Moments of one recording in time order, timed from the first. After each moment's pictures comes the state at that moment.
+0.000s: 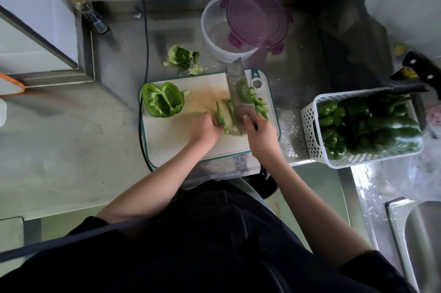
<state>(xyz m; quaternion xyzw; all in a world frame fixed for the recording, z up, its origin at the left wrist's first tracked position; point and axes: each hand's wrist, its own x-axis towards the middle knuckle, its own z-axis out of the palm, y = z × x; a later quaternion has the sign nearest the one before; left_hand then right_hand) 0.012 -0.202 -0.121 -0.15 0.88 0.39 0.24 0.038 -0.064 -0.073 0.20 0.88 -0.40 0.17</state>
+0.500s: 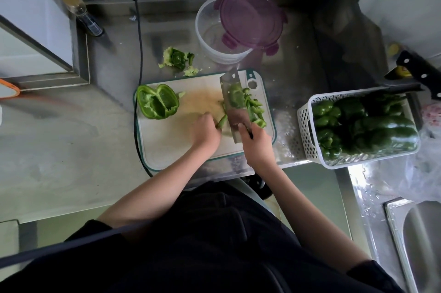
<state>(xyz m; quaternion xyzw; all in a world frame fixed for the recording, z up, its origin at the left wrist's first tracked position) 0.014 -0.184 -0.125 -0.15 0.91 0.33 0.19 0.054 -0.061 -0.078 0.22 0.86 -0.43 0.17</state>
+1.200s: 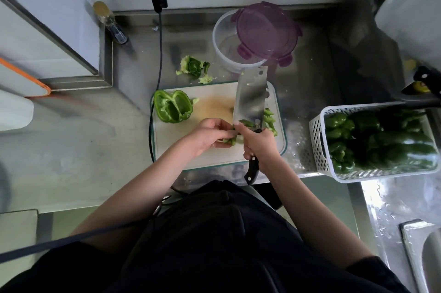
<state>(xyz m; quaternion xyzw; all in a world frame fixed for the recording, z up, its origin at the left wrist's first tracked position) 0.010 -0.221 -0.078 -0.20 0.58 0.70 0.36 0.029 -0.078 -0.061 0.35 0.67 -0.61 0.24</state>
